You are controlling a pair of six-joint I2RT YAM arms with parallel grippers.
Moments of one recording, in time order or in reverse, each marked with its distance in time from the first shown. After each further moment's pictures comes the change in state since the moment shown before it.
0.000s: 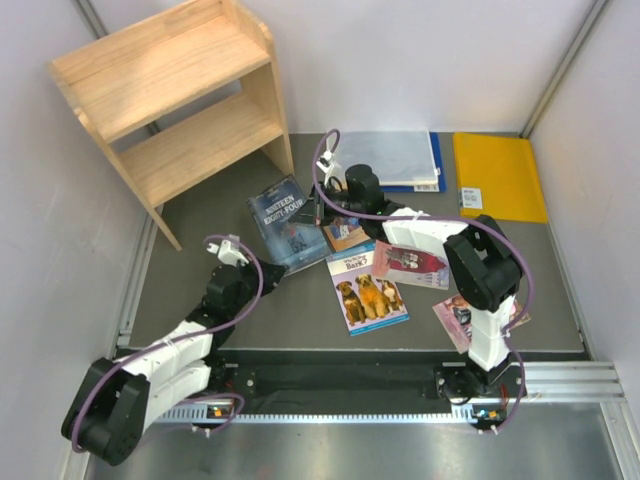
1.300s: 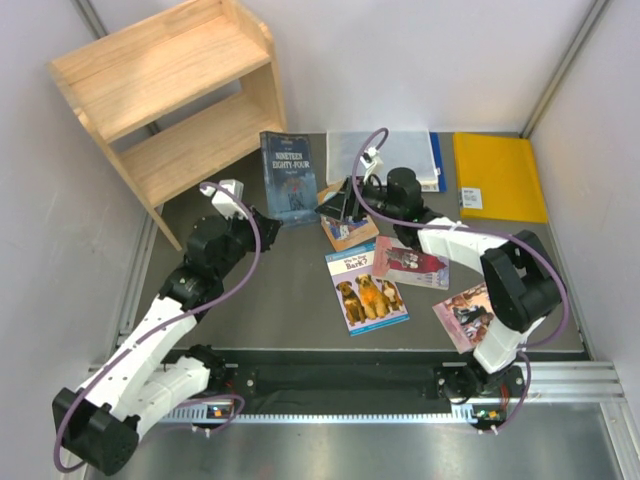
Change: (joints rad) left arm -0.019 -0.079 0.565 -0.531 -0.035 0.430; right arm -0.135 -0.228 -0.257 0.124 0.048 -0.026
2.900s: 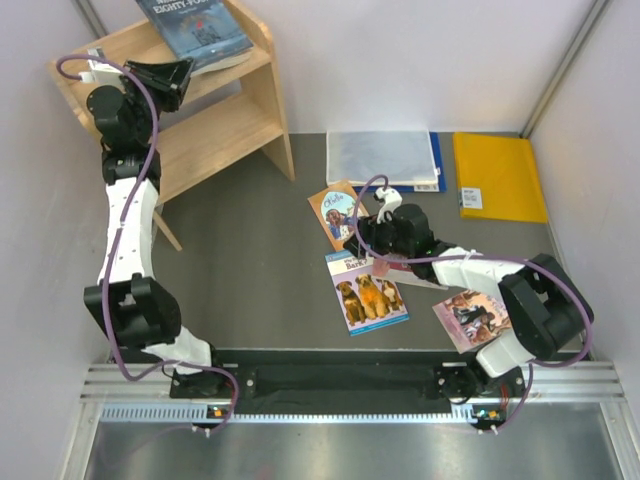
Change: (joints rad) left arm 0.612 0.694 0.934 0.252 0.396 -0.703; right arm 0.040 -0.185 -0.311 -0.166 0.358 -0.317
